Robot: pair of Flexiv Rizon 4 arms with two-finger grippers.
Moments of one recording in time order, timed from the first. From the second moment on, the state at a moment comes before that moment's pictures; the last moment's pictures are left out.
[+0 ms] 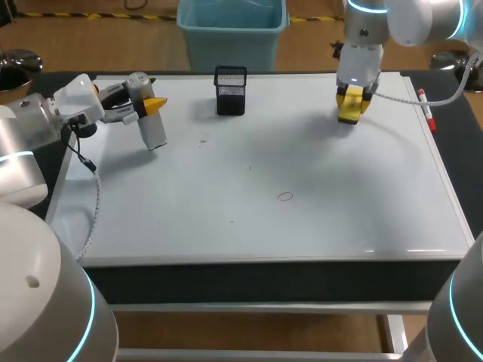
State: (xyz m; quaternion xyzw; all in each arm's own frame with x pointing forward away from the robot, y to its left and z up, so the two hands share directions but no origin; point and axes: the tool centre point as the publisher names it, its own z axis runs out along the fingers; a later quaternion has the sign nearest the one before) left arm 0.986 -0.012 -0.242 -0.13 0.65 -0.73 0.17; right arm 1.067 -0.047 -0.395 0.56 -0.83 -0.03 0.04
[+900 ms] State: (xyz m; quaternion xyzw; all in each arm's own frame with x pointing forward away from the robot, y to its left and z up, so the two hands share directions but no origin) left arm 0.986 -0.012 -0.242 -0.13 0.65 -0.73 0.17; right arm 0.849 0.097 -0.383 0.68 -0.73 -0.07 0.04
